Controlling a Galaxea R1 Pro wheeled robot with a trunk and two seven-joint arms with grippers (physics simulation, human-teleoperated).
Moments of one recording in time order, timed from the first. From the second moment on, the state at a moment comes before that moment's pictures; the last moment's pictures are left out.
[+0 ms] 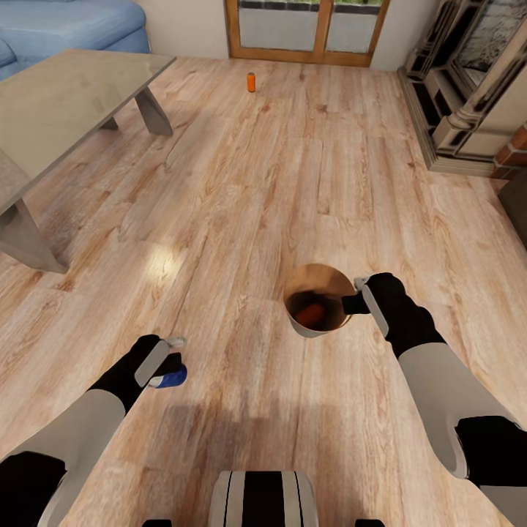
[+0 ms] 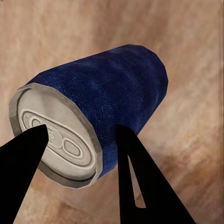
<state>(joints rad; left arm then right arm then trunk) -0.90 0.11 -0.27 -0.61 0.67 0.77 0.49 -1.08 -0.08 0.12 -0.85 -0.07 1.05 -0.06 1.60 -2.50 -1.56</state>
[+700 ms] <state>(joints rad) -0.90 0.11 -0.27 -0.68 0.67 0.82 0.50 -1.08 -0.08 0.12 -0.85 -0.07 1.05 -0.06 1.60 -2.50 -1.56</state>
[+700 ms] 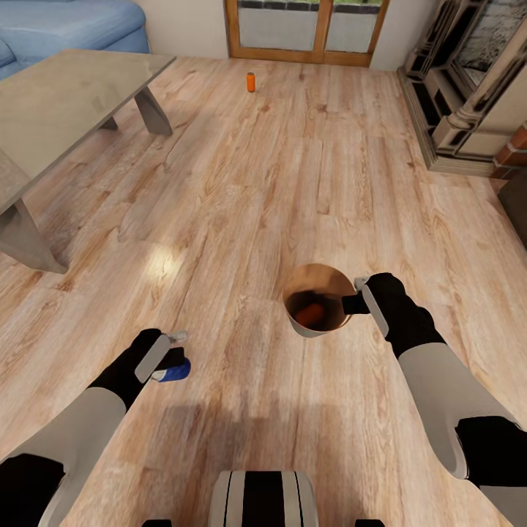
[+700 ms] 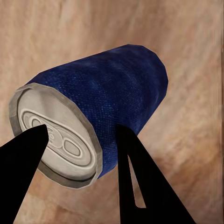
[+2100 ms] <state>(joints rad) -0.74 0.12 -0.27 -1.40 0.68 1.05 0.62 -1.07 -0.05 0.11 -0.76 0.02 1.05 -0.06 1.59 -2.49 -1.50</state>
